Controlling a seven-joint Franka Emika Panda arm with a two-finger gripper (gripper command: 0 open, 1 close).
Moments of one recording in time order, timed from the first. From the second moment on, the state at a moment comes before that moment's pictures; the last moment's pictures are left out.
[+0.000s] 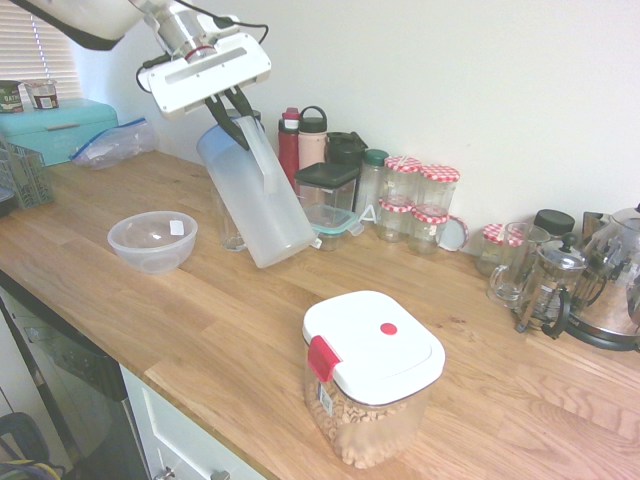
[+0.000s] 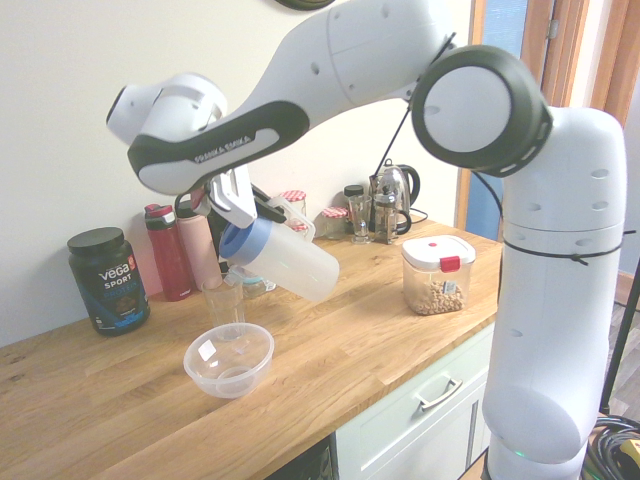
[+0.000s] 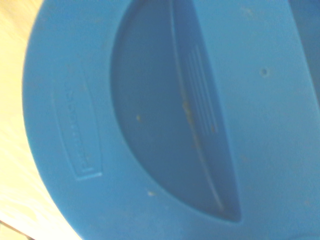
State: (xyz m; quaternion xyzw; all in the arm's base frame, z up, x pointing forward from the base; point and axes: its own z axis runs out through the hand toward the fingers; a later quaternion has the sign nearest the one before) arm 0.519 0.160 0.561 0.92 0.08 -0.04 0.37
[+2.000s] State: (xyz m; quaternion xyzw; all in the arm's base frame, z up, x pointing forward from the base) arm 0.456 -0.098 0.529 0.88 -0.46 0.13 0.07
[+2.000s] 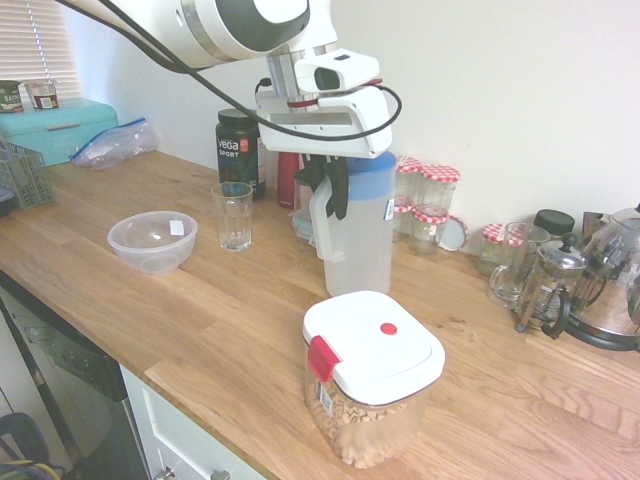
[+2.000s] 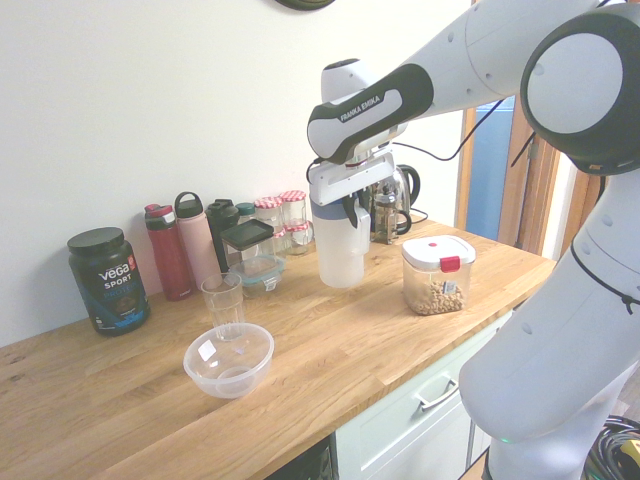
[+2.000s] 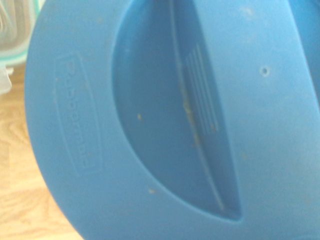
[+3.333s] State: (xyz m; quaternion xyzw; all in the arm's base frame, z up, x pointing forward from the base) arm 0.432 -0.102 0.530 0.87 -0.49 0.09 0.03
